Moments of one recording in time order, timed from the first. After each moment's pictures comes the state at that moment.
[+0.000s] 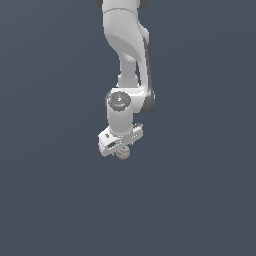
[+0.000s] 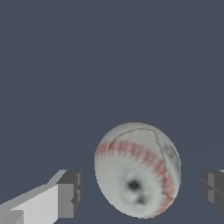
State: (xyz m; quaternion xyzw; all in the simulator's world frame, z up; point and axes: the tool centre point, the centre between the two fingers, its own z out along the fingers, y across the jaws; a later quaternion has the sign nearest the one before) arm -0.001 -0.026 0.071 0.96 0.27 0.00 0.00
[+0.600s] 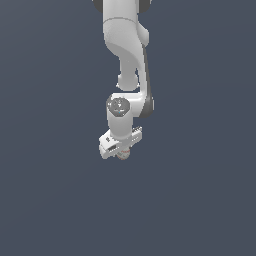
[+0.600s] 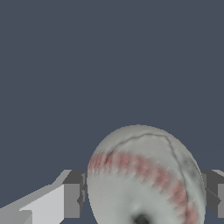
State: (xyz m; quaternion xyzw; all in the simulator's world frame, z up) arm -0.001 -0.027 0.049 0.96 0.27 0.00 0.00
